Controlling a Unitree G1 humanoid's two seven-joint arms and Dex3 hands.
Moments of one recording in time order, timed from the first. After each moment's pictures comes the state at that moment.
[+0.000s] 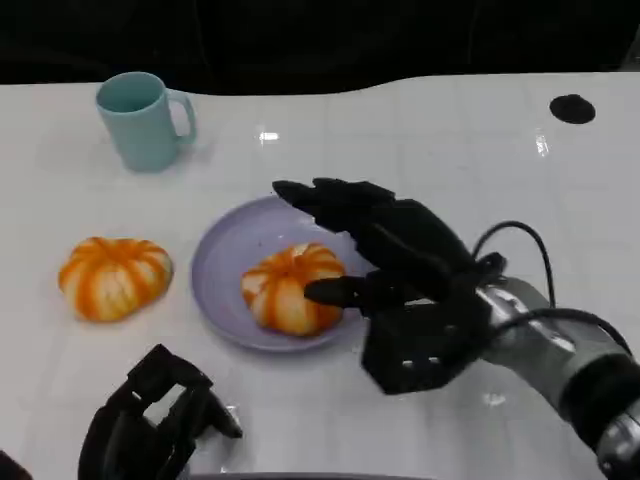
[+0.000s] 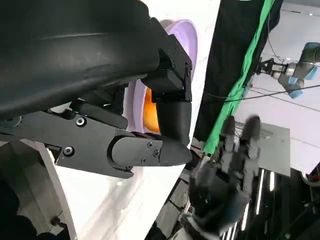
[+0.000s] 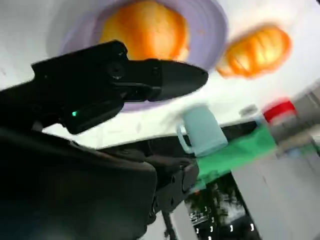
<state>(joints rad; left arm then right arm) 0.01 -0.11 0.23 0.59 -0.45 -0.39 -0.70 -0.72 -0.08 0.48 0.94 -0.55 -0.67 -0.22</state>
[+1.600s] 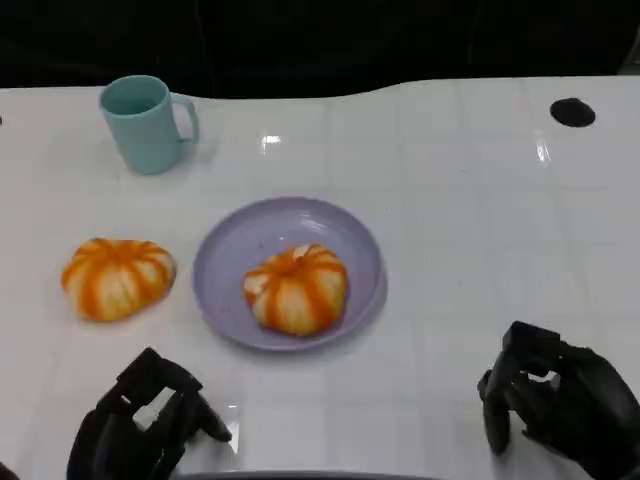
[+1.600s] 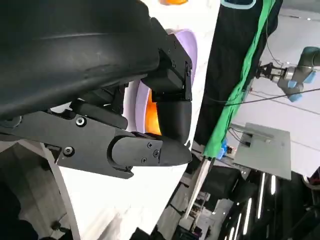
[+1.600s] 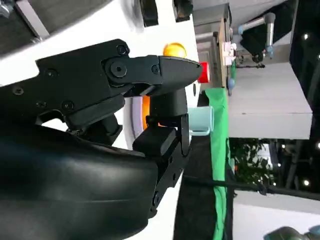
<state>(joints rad) 0.01 -0.09 0.26 0.61 -0.45 -0.40 -0.71 -0.05 -0.06 -0.01 0.57 0.37 -0.57 0.68</state>
